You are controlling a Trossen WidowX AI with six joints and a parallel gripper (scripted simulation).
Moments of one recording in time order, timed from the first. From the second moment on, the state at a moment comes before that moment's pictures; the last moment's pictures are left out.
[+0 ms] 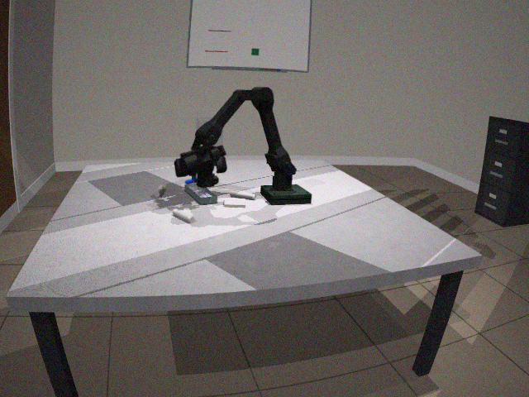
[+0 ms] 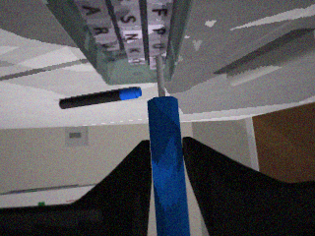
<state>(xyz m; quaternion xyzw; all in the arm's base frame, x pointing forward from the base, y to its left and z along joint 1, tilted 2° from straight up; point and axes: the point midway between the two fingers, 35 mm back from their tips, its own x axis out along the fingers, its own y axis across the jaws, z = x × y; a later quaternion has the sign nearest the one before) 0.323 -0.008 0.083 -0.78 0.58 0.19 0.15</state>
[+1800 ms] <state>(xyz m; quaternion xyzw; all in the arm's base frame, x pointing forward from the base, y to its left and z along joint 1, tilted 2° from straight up) 0.323 -0.009 0.080 -0.78 0.58 0.19 0.15</state>
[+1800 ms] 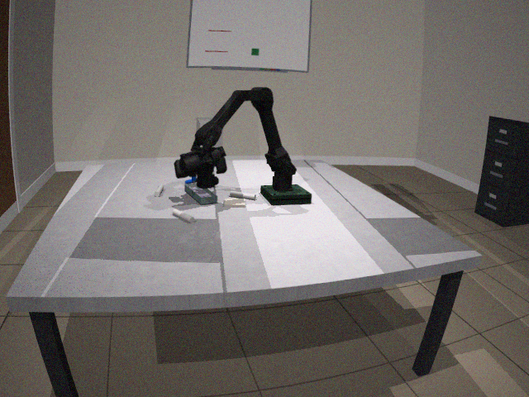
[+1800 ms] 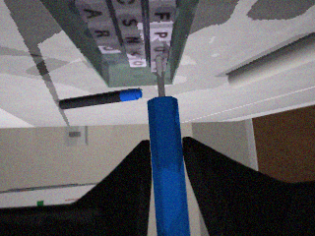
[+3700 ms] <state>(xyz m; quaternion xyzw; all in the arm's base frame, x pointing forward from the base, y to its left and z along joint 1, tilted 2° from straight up) 0.319 -0.051 0.074 -0.78 0.58 0.18 0.16</state>
